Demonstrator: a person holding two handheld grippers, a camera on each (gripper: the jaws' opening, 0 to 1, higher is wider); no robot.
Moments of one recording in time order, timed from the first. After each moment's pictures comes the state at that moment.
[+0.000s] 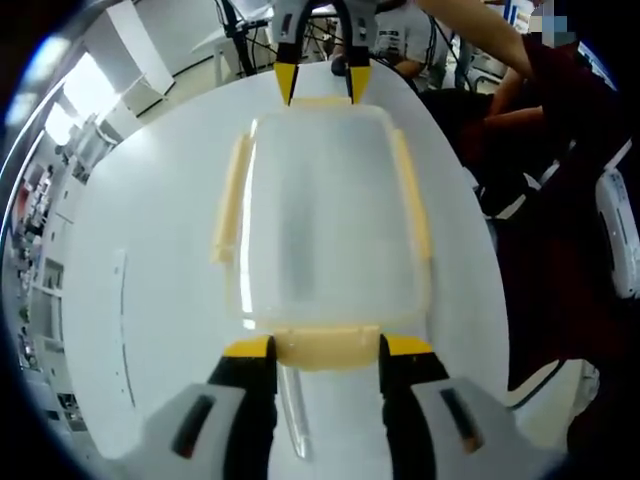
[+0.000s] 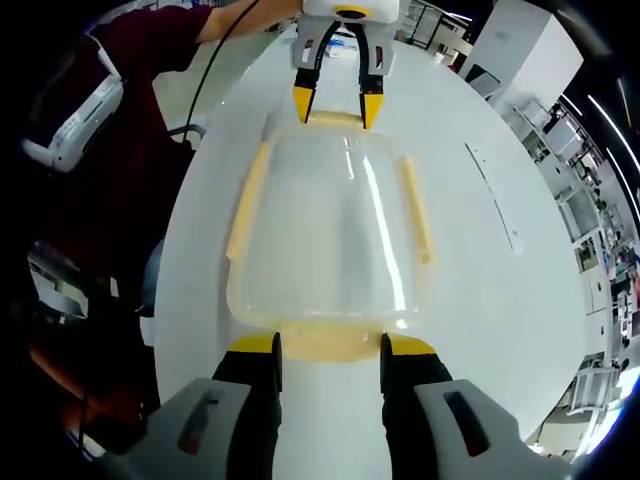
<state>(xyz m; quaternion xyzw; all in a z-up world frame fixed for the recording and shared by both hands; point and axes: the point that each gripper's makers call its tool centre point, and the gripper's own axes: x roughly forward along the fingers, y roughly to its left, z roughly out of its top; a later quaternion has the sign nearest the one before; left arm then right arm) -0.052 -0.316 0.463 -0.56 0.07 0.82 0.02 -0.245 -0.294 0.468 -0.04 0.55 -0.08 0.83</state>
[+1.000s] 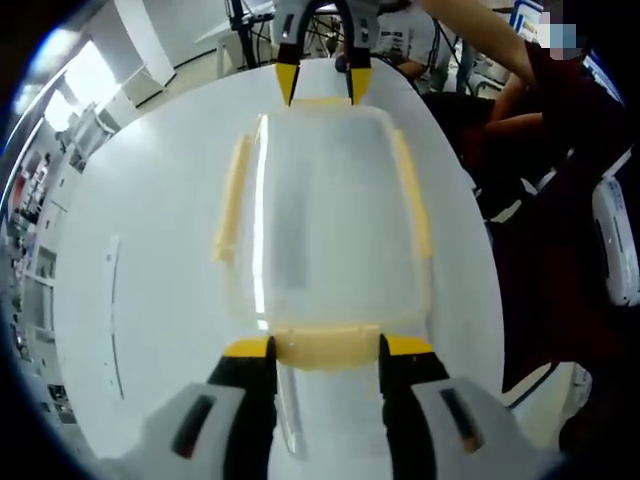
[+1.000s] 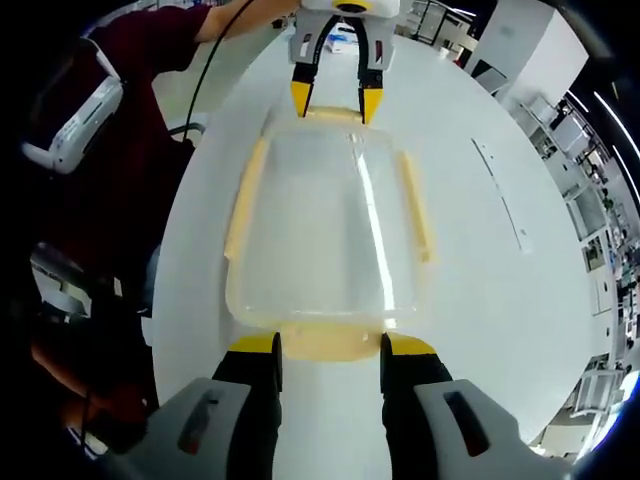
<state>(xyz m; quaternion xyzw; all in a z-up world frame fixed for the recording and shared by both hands) -0.042 -0.319 0.459 -0.57 0.04 0.82 0.02 -0.237 -0.300 0.463 -0.03 0.55 -0.07 0.83</state>
